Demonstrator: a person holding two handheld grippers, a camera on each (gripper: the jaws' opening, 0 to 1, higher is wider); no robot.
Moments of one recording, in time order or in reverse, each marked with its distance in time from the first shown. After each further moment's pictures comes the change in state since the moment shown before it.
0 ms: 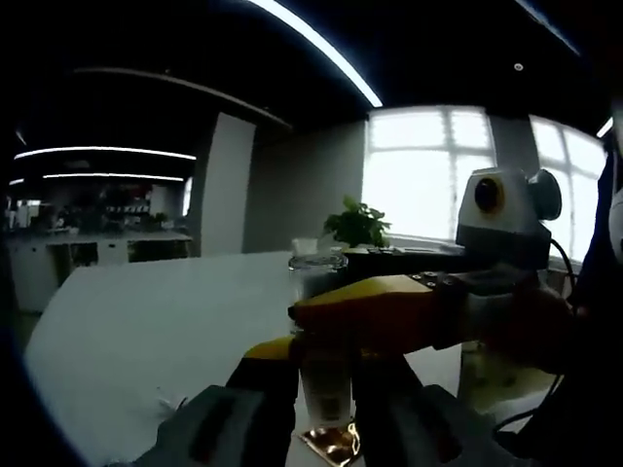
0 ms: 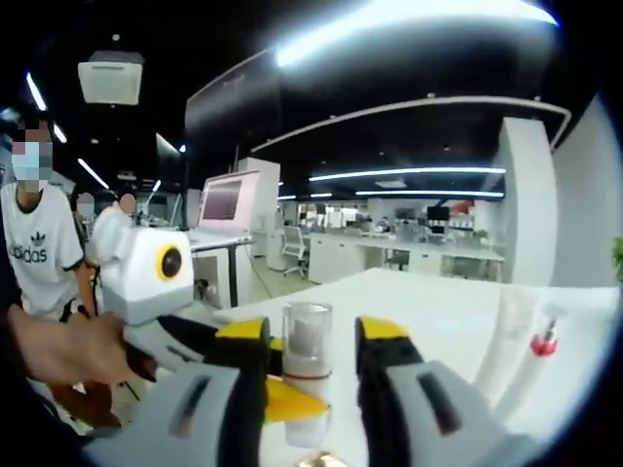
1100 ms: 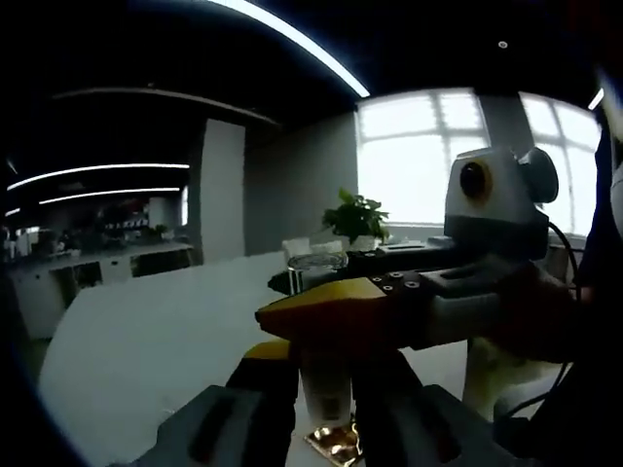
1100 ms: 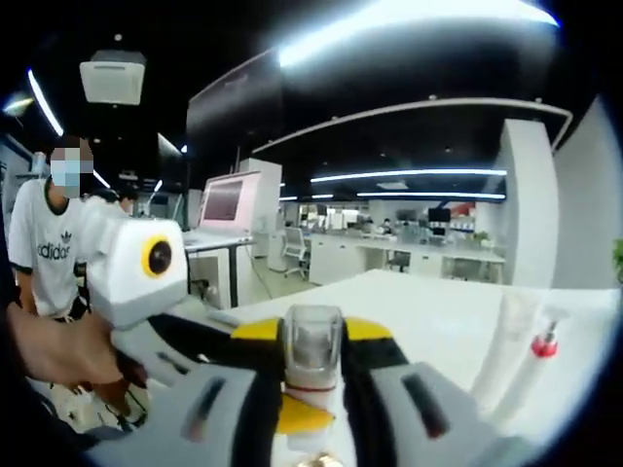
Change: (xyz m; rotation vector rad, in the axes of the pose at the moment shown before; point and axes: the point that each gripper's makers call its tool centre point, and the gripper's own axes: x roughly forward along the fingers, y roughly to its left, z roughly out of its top) left arm 0.003 -0.010 0.002 0.094 0.027 0.018; right arm 0.002 -0.002 -0.001 -0.008 0.001 -0.008
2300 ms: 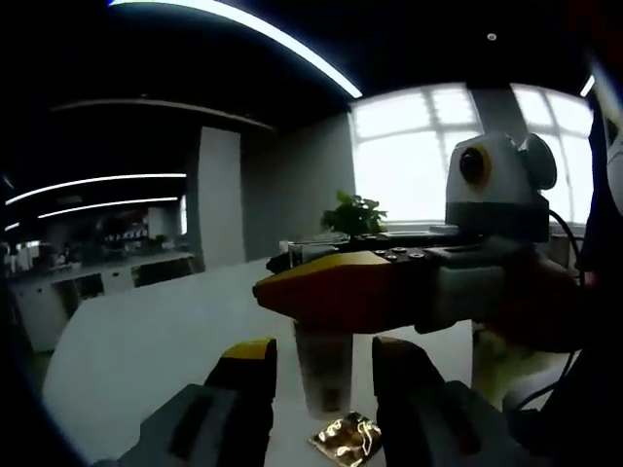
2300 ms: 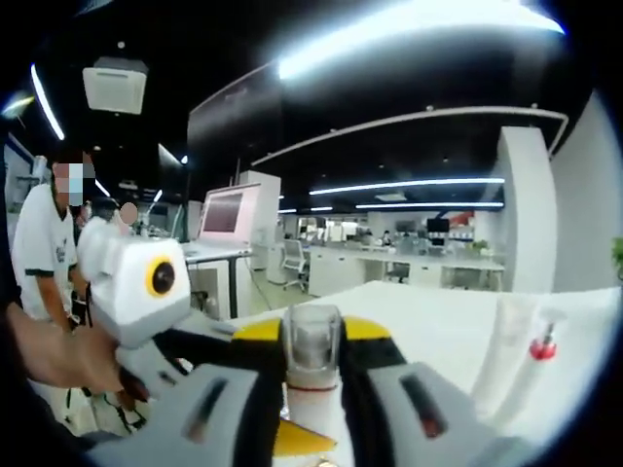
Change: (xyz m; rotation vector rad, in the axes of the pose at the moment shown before) left arm 0.004 0.000 -0.005 0.045 -0.016 0.005; right arm -0.003 -0.003 0.007 0.006 -0.061 -0.009
